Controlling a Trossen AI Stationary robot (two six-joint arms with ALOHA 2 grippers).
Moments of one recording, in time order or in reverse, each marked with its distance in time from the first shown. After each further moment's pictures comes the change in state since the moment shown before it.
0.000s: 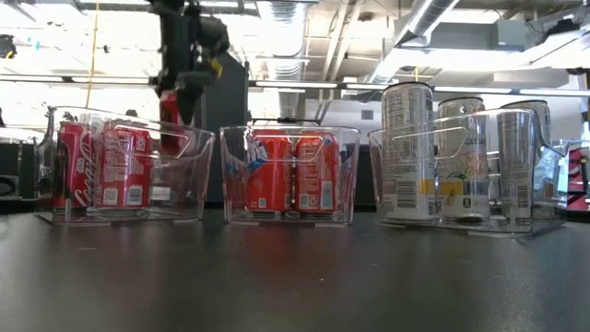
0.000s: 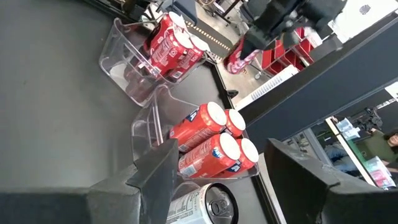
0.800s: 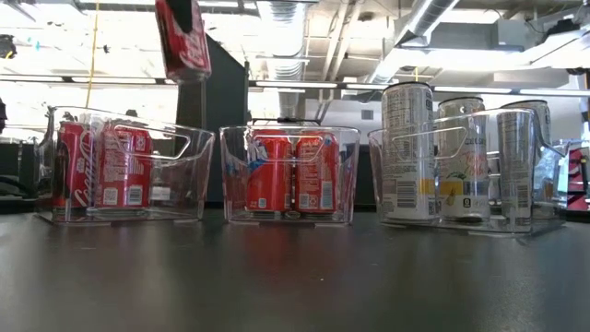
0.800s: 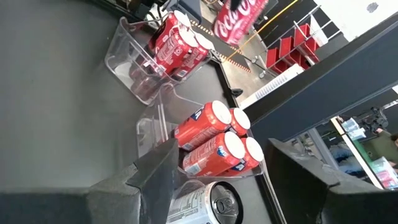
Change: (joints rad) left arm -0.701 -0.034 0.321 -0.335 -0.070 -0.272; right arm 0.003 0.000 0.000 0.001 -0.019 0.000
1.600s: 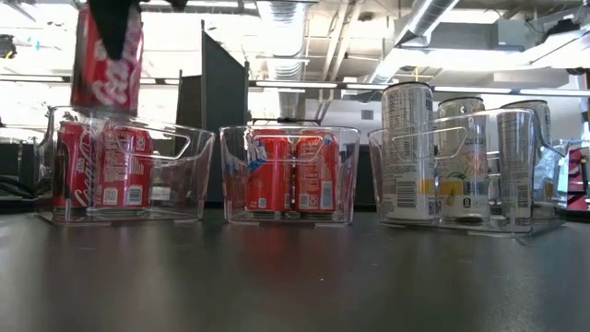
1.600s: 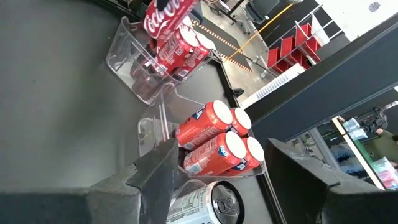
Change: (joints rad) left arm -0.293 0.008 -0.301 0.003 0.144 -0.477; right arm 0.000 0.000 0.000 0.002 -0.005 0.000
